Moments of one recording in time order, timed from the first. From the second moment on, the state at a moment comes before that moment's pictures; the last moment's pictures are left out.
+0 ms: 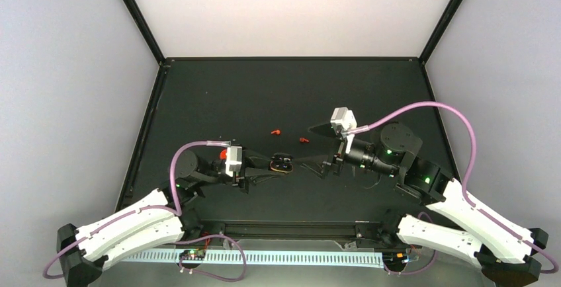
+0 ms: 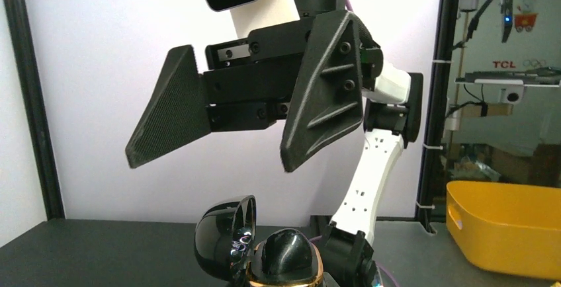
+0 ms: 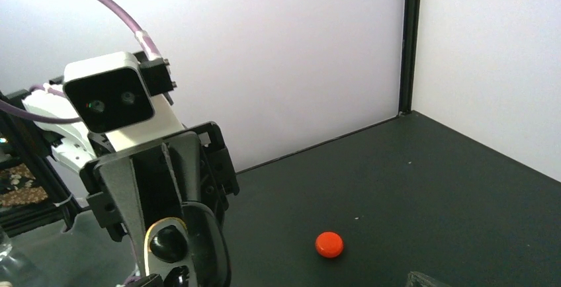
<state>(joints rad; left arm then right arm) -0.93 0.68 0.52 0.45 0.59 -0.17 0.98 0.78 1.00 -0.29 -0.24 0.15</state>
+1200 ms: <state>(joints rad) -0.93 0.40 0.43 0.30 0.40 -0.14 0.31 1.75 1.03 -0.08 0.08 0.73</state>
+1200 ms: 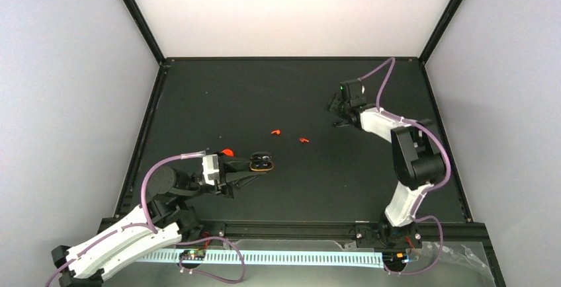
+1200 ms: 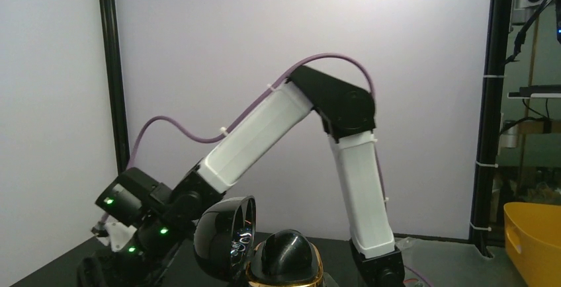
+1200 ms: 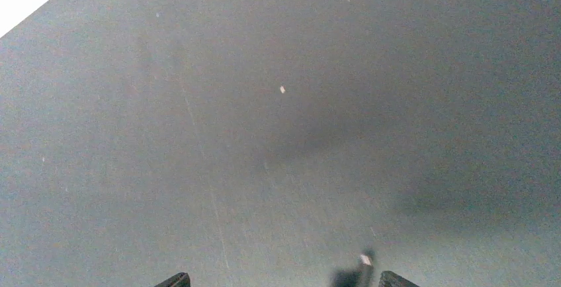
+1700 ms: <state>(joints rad) -0.93 0.39 0.43 0.29 0.40 -0.13 0.28 2.03 1.30 -0.13 -0.02 0.63</state>
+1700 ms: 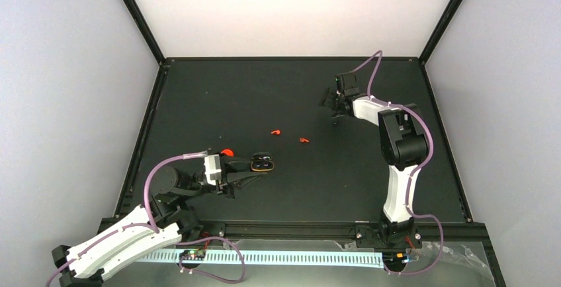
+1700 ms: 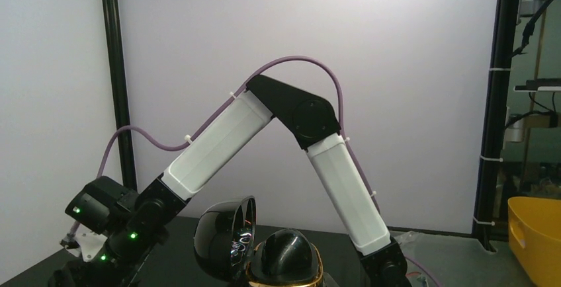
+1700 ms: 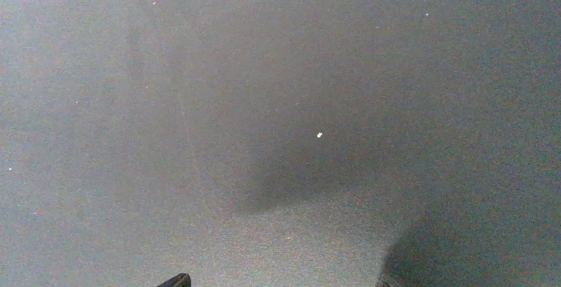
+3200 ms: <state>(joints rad) -0.93 0.39 0.41 0.31 0.40 -0.15 0.36 1.96 1.25 -0.36 0.14 0.47</state>
